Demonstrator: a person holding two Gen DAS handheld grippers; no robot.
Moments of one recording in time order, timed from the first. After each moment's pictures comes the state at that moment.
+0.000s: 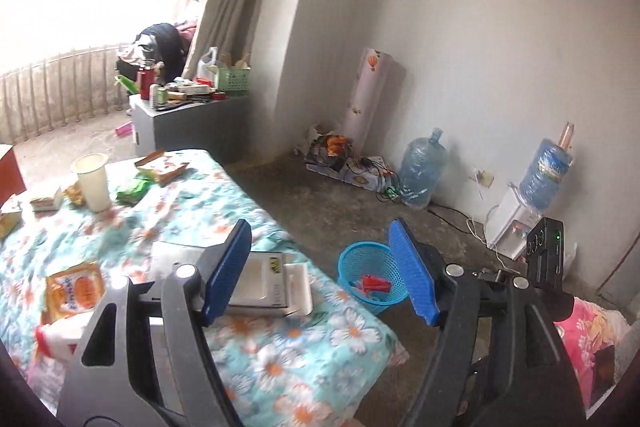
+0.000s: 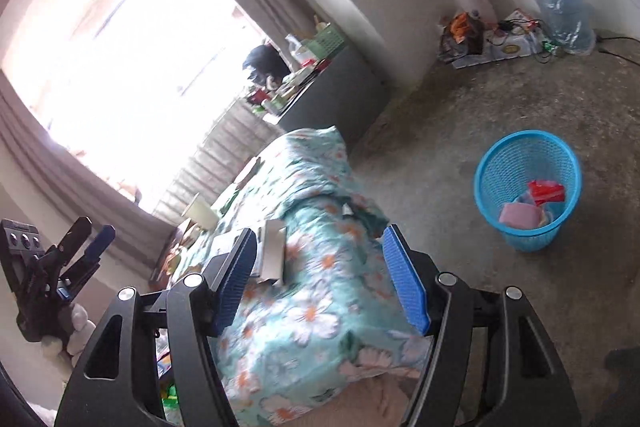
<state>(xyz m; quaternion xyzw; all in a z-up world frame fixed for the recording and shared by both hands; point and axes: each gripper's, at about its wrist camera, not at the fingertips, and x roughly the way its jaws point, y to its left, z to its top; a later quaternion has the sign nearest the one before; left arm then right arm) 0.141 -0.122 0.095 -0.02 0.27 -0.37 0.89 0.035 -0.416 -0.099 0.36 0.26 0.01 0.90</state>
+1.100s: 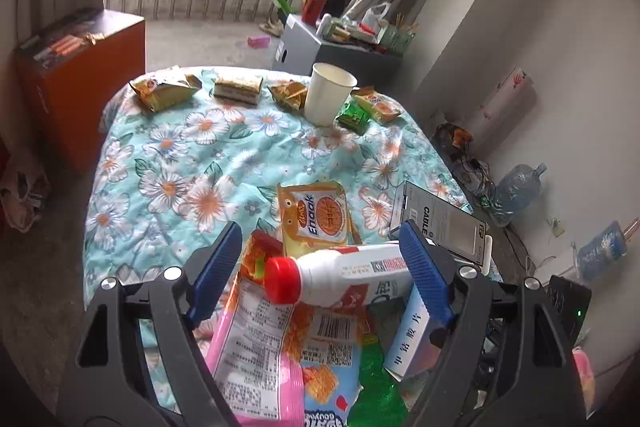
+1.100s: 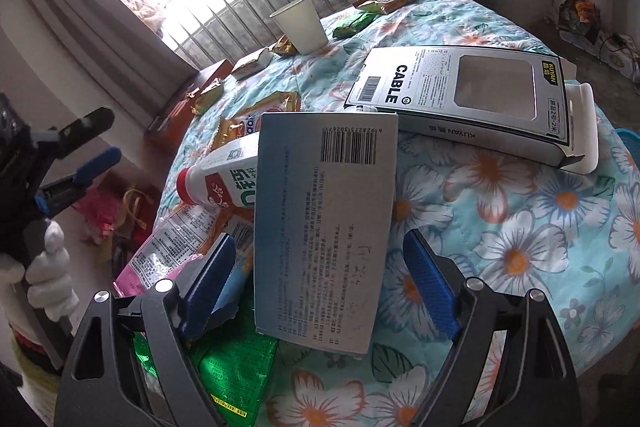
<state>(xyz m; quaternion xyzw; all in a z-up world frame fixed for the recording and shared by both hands) 0.257 0.118 0.026 -0.12 0.44 -0.19 0.87 0.150 -0.122 -0.126 0.20 0.43 0.09 0.88</state>
